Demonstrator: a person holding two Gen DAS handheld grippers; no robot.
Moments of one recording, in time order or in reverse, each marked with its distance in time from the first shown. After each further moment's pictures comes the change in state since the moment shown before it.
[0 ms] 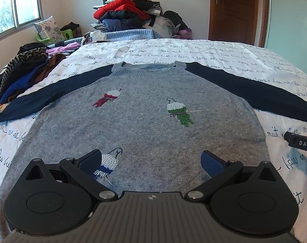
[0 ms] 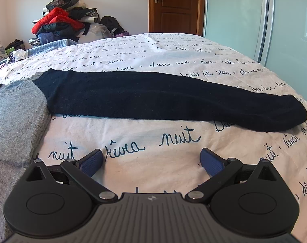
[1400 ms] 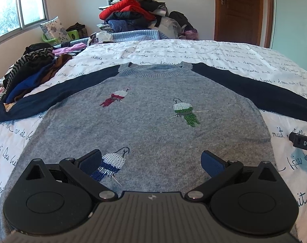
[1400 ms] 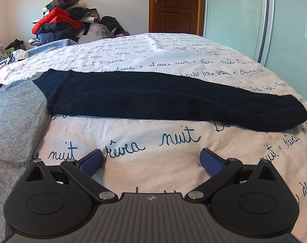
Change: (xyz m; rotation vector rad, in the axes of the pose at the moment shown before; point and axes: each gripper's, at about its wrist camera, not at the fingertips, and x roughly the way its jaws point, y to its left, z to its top) left arm -0.002 0.002 0.000 -0.009 -0.003 0.038; right arm 0.000 0.000 0.000 0.000 -0.001 0.000
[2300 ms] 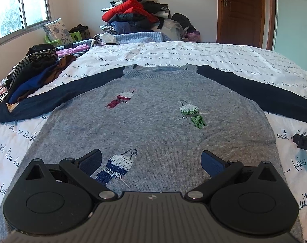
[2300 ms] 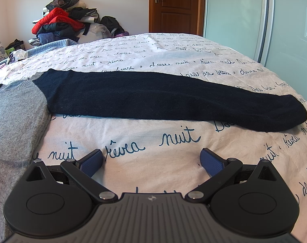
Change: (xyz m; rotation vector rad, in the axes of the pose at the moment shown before) left arm 0.002 0.010 -0.001 -0.008 -0.012 0.012; right arm 0.000 0.000 0.000 0.000 0.000 0.000
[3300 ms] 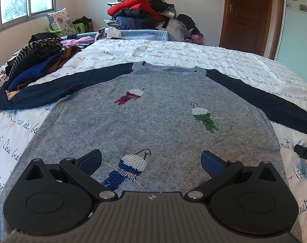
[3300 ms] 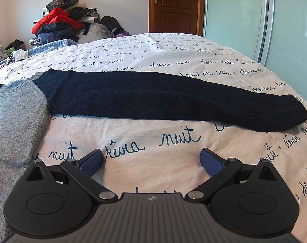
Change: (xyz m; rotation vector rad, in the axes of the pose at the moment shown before) left arm 0.003 0.029 0.002 -0.075 0.010 -0.034; right arm 0.000 0.000 0.000 0.000 0.000 0.000
